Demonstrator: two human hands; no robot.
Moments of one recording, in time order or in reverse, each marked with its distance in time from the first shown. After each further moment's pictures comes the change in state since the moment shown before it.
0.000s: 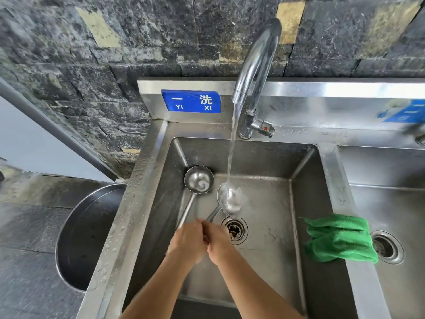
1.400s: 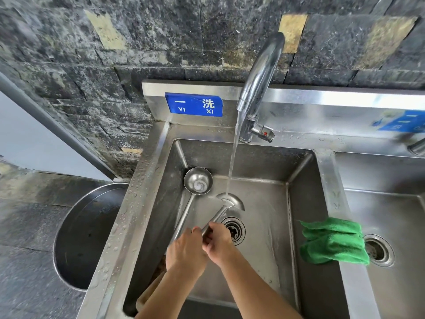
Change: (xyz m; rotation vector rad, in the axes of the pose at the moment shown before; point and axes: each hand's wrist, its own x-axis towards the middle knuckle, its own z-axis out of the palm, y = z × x) left_hand -0.032 -0.004 0.009 -0.011 0.191 0.045; right_hand -0.005 -0.005 -0.002 0.240 0.037 0.125
